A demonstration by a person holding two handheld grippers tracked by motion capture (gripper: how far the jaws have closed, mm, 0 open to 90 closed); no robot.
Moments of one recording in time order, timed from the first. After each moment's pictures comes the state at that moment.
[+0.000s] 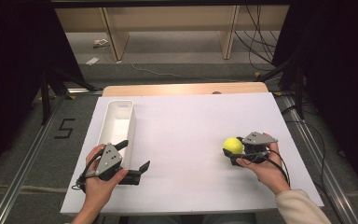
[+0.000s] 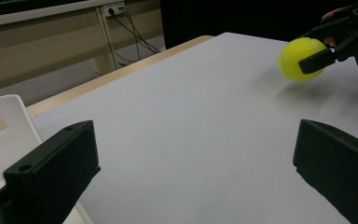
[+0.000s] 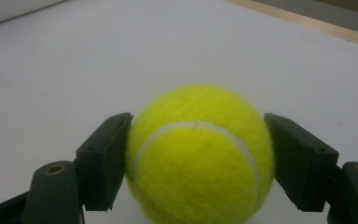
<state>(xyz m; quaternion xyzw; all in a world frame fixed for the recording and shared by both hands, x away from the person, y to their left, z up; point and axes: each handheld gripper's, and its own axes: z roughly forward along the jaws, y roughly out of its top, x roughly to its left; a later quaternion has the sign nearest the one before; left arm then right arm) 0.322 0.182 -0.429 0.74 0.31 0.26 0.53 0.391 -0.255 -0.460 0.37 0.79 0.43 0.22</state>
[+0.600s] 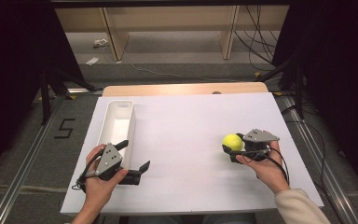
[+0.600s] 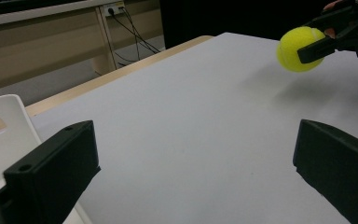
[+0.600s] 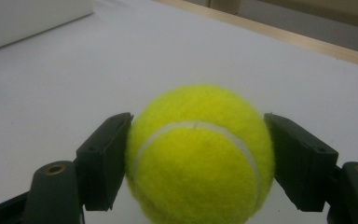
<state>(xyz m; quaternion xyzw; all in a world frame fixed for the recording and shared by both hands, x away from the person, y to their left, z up) 0.322 0.181 -0.429 0.74 0.31 0.26 0.53 0.391 -0.252 -0.448 0.37 0.78 0.44 0.23</state>
